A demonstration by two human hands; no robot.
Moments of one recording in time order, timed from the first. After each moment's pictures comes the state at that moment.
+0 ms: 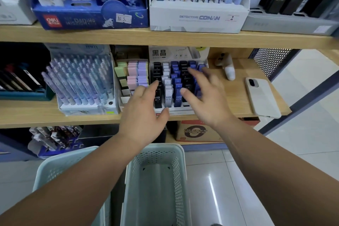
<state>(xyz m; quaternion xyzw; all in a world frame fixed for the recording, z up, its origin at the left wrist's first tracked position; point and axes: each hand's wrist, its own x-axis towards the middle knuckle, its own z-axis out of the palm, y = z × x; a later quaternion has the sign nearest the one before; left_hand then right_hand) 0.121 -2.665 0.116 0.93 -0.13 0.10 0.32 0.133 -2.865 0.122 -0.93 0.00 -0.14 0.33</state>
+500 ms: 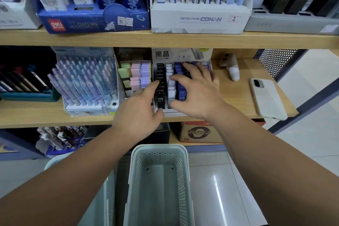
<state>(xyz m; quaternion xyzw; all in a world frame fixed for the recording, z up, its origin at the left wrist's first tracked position) 0.134 -2.648 0.120 0.95 -0.15 0.08 0.24 0.154 -2.843 0.145 -0.99 -0.06 -0.05 0.10</state>
